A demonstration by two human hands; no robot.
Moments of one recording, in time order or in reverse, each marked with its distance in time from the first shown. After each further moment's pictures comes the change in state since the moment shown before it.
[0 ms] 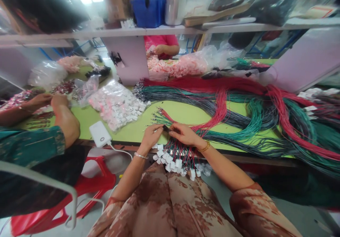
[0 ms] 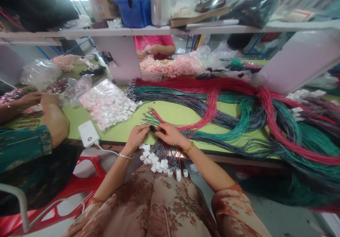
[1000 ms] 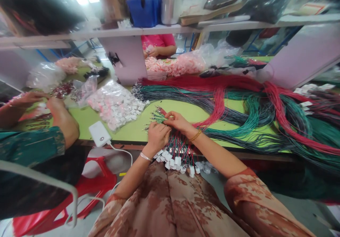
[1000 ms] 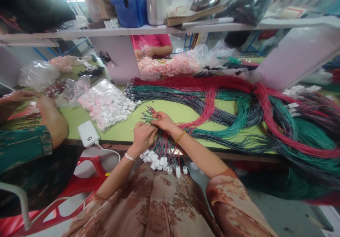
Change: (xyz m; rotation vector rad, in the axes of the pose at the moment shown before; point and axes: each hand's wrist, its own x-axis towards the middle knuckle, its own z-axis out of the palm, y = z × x) left_hand -0.014 0.007 0.021 0.903 0.016 0.789; right_hand 0.043 0.003 0.014 0.786 0.191 0.400
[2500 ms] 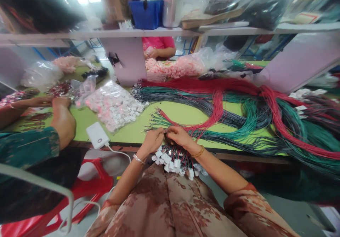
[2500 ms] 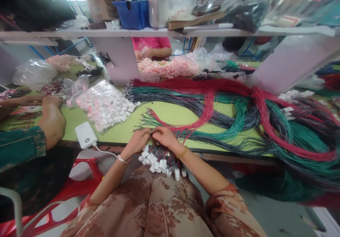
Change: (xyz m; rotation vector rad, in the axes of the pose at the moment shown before) left_hand -0.003 -0.011 -0.014 -0.360 -0.404 -0.435; right_hand -0.048 0.010 0.009 -0.250 -0.073 -0.024
